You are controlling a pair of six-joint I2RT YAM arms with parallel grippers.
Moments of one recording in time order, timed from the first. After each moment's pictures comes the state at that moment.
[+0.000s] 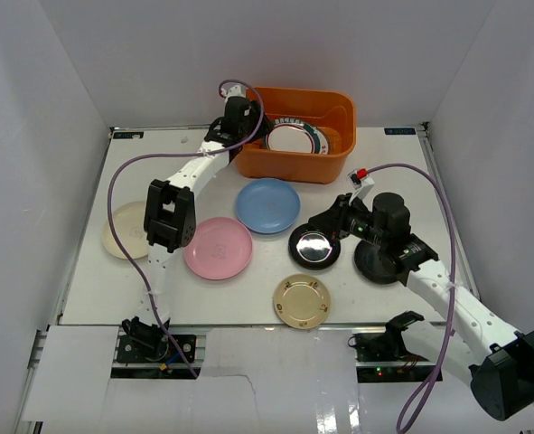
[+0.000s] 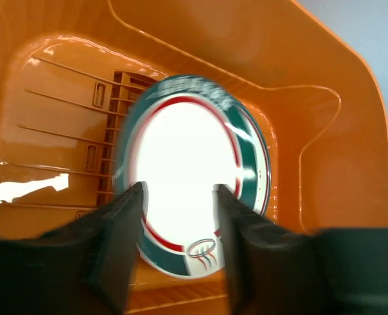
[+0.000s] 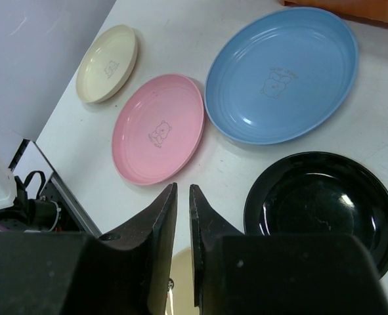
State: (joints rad) left arm -0.41 2.35 2.12 -0.16 -0.03 -0.68; right arm 0.49 0.93 0.65 0.00 -0.40 0.47
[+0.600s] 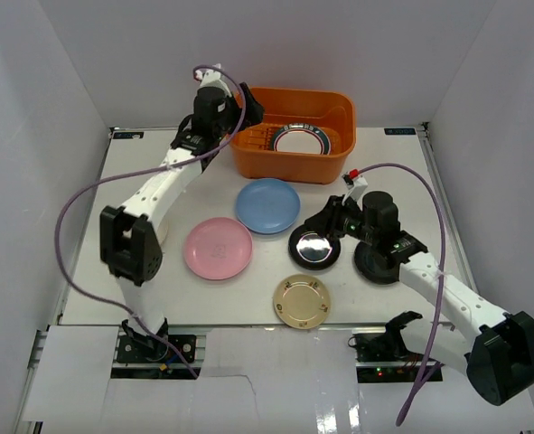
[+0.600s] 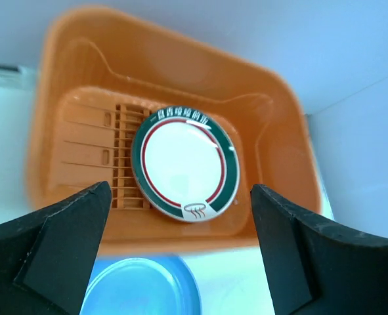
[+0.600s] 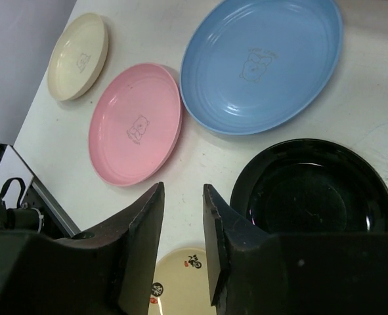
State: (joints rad) left arm -0.40 1.93 1.81 -0.13 -0.06 -0.54; right arm 0.50 1.01 0.64 0.02 -0.34 0.48
